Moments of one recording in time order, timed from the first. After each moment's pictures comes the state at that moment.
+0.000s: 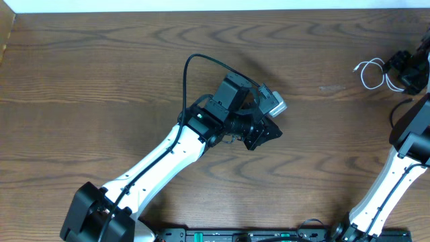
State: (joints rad) left arm -0.68 1.56 1.14 -0.39 0.69 0.05; right arm -0.45 2.44 2.23 -1.25 -0.04 0.43
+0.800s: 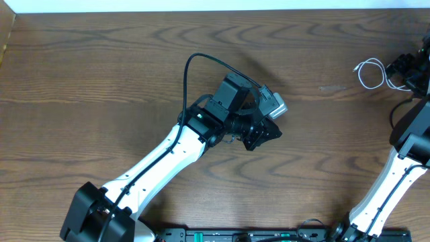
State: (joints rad) left arm -0.68 1.56 1.14 -0.39 0.69 0.11; right arm -0.45 2.43 2.23 -1.26 0.10 0.43
